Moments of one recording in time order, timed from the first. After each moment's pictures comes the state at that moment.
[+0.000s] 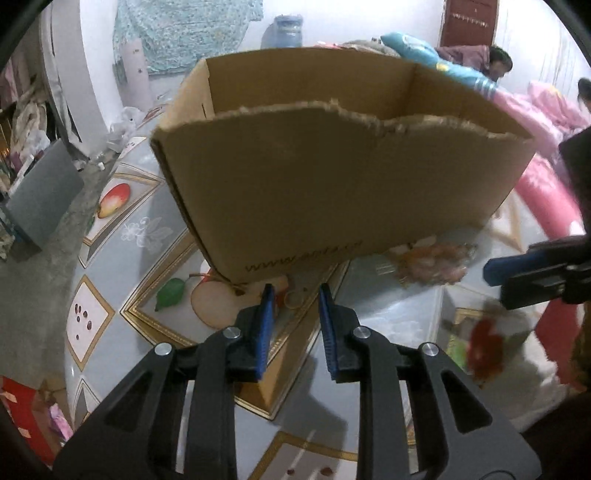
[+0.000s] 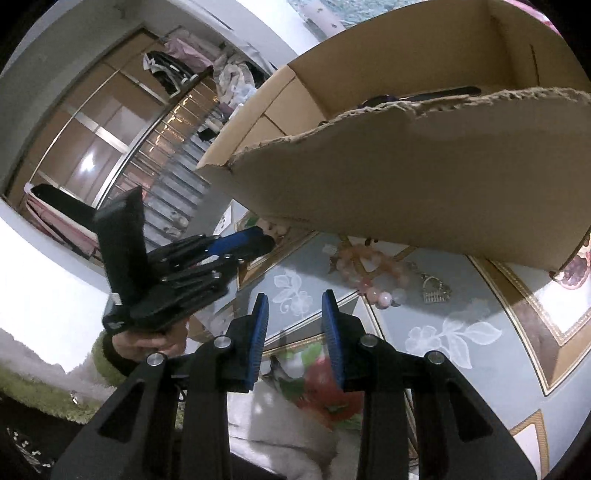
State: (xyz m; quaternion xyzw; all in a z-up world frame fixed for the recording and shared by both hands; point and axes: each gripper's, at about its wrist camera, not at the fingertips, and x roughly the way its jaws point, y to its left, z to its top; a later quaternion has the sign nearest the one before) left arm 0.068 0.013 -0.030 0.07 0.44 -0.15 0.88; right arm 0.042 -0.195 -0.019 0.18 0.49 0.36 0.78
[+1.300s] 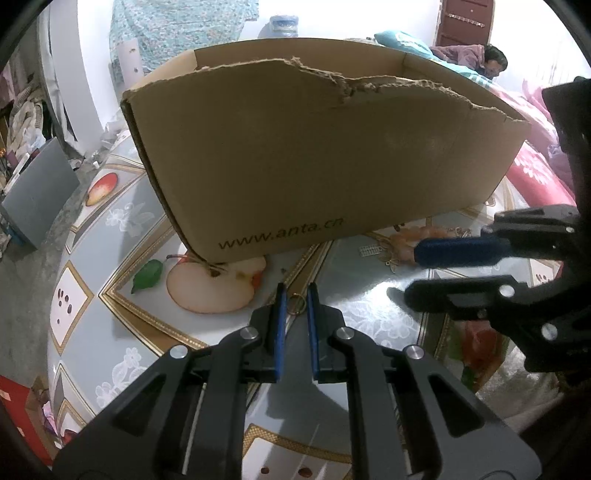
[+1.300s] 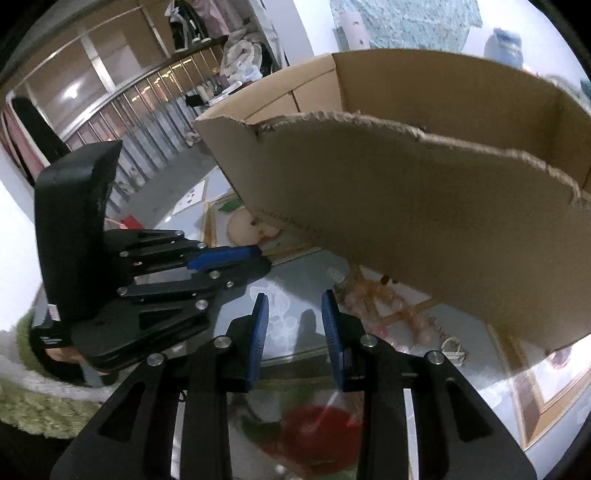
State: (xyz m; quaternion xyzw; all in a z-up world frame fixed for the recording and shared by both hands) left arm 0.053 0.015 -0.039 0.06 0.43 -0.16 0.88; right arm 0.032 -0.129 -0.022 -0.01 0.45 0.31 0.84
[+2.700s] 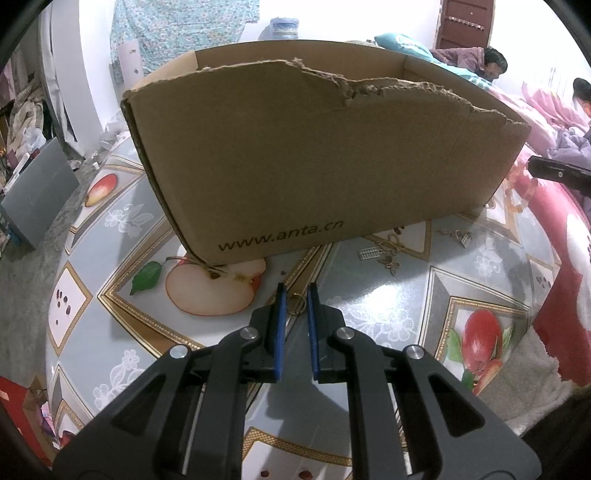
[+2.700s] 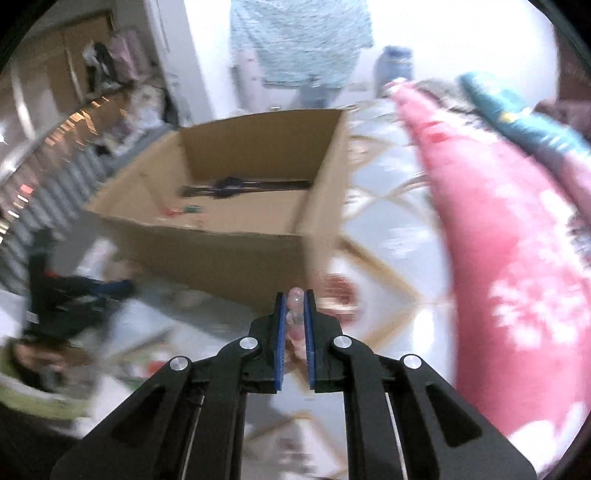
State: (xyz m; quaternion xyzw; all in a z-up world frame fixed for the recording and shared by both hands) left arm 0.053 0.016 -0.039 0.06 0.43 -0.16 0.89; right arm 0.021 -0.271 0.023 -0.03 0.40 0.09 0.91
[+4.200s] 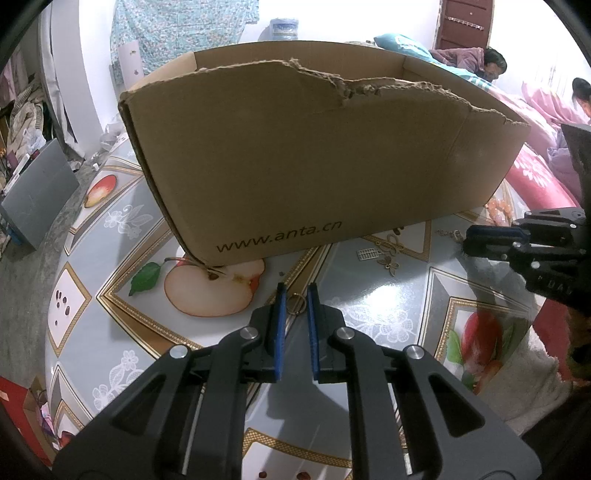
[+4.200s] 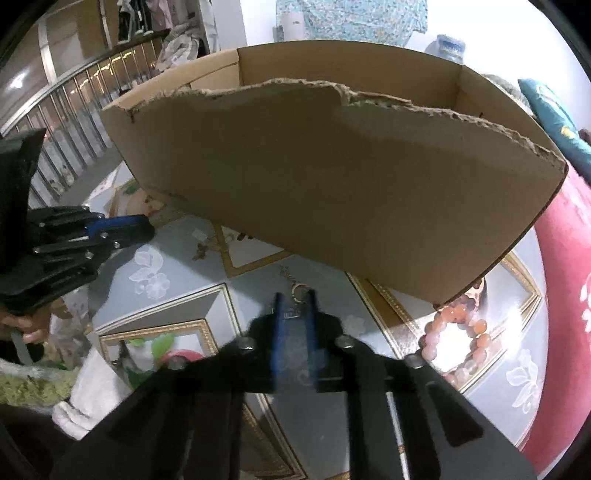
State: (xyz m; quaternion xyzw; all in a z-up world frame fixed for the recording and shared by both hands) left arm 0.053 0.015 -0.040 0.06 0.43 -0.16 0.89; right arm 0.036 -0.193 -0.042 -0.05 0.45 0.18 0.87
